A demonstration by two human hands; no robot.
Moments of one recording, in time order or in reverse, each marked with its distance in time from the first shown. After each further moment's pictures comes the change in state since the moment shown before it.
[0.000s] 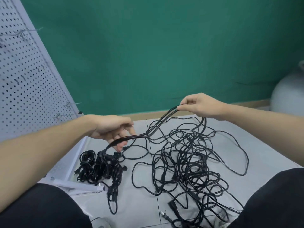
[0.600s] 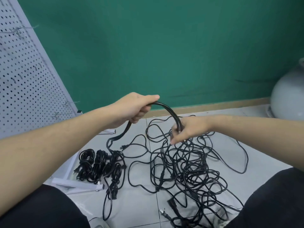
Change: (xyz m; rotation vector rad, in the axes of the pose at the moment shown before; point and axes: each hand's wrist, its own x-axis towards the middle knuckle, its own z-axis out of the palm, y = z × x) left_hand 0.002 0.064 0.036 -0.118 0.361 0.484; right_hand -0.007 0.006 0.042 -0.292 -0.525 -0.028
